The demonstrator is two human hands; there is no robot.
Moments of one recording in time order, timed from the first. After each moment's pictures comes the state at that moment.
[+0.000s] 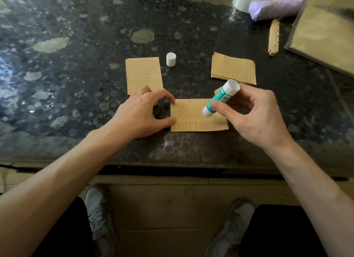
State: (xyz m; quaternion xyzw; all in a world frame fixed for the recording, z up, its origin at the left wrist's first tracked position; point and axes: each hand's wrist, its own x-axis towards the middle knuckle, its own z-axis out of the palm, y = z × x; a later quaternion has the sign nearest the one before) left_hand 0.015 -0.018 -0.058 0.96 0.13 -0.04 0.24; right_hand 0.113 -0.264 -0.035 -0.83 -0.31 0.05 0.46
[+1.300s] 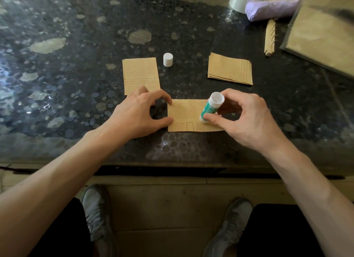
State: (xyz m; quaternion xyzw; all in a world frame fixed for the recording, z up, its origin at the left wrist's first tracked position) left_hand 0.015 -0.017 -0.062 0.96 0.13 -0.04 0.25; right_hand 0.112 -0.267 -0.036 -0.88 -0.34 0.06 0.33
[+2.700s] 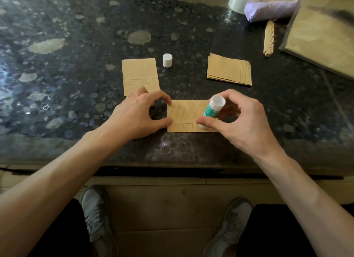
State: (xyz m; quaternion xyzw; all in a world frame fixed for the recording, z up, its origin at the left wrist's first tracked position) left_hand 0.014 -0.018 -0.061 0.96 0.13 -0.04 0.24; right_hand 0.100 -0.263 -0.042 -0.86 -0.32 0.04 0.39
